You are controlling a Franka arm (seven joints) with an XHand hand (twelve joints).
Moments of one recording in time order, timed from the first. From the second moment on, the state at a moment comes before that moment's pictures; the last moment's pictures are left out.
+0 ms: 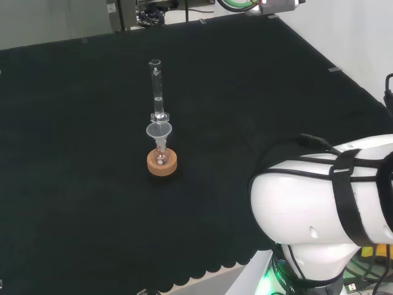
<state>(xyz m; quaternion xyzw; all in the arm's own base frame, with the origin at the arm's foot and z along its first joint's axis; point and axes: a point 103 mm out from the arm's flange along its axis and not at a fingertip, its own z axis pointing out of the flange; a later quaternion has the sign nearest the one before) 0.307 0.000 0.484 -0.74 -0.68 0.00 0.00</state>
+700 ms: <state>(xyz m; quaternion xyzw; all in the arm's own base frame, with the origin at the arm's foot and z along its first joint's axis) 0.311 -0.012 0.485 -0.74 -0.68 -0.01 0.01</state>
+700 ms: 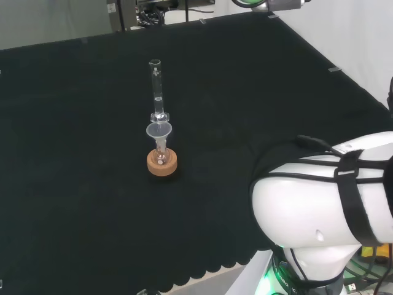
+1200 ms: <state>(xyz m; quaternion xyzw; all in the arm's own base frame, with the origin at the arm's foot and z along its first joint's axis) 0.334 -0.010 0.456 -0.75 -0.66 0.02 0.01</state>
